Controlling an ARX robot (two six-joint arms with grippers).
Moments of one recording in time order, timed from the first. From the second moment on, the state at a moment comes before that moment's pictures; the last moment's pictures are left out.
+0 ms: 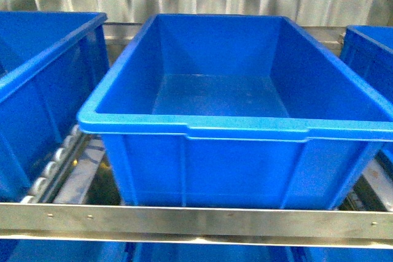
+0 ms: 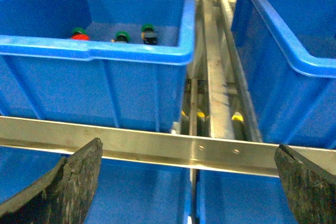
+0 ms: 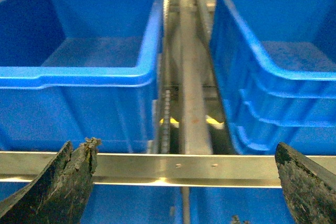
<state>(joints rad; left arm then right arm) 0.00 0.01 0.02 0.00 0.00 -0.01 0.00 0.00 0.03 0.00 0.00 0.00</state>
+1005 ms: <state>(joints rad) 0.00 0.01 0.02 0.00 0.00 0.00 0.00 0.00 0.03 0.00 0.00 0.00</state>
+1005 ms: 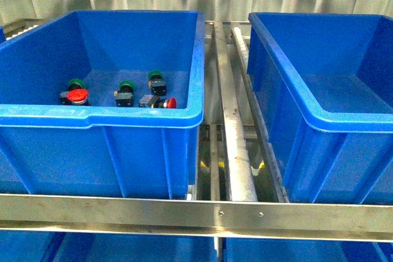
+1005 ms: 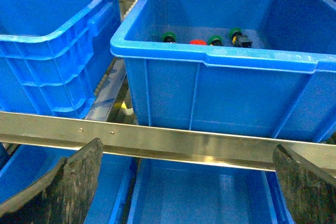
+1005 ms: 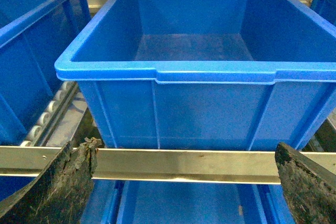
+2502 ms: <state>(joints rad) -0.16 2.15 1.76 -0.22 -0.40 -0.05 0.00 0.00 0.03 0.00 0.00 0.00</state>
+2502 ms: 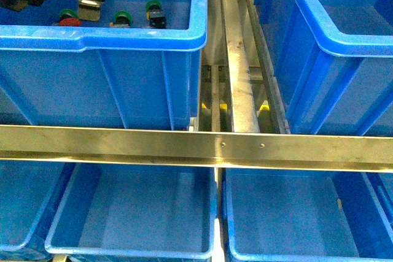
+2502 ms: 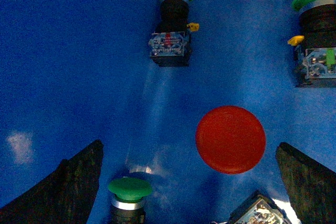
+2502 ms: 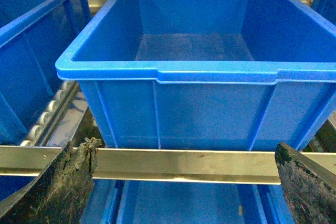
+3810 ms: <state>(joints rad) -0.16 2.31 1.88 -0.23 -0.41 -0.06 0.00 0.00 0.03 0.00 0.00 0.00</state>
